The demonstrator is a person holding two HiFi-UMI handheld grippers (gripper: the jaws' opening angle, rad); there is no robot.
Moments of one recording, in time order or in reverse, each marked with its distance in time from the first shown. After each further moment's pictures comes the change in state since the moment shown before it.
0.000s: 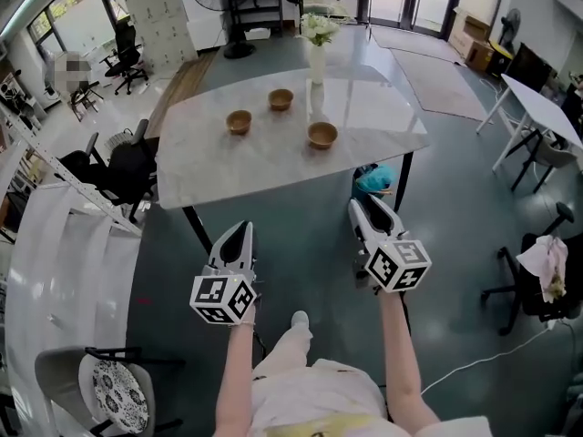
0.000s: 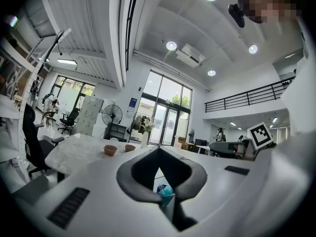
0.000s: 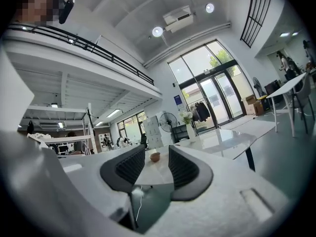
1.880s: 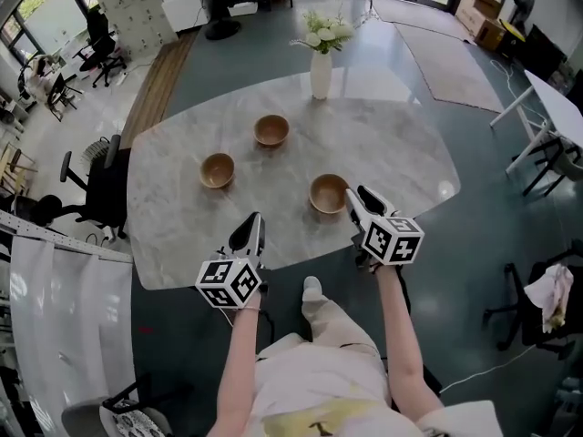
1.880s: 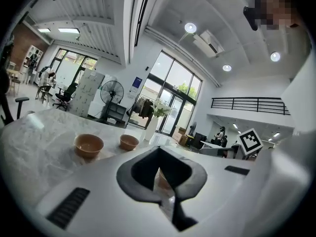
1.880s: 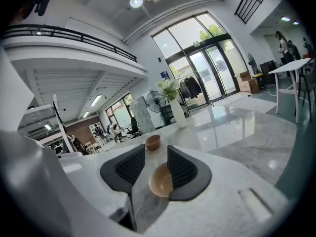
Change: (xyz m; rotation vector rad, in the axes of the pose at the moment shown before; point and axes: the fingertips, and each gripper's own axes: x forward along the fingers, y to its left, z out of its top) left arm 0.339 0.129 -0.029 -0.151 0.186 -0.031; right arm 0.322 -0.192 -0.023 0.128 0.246 -0.088
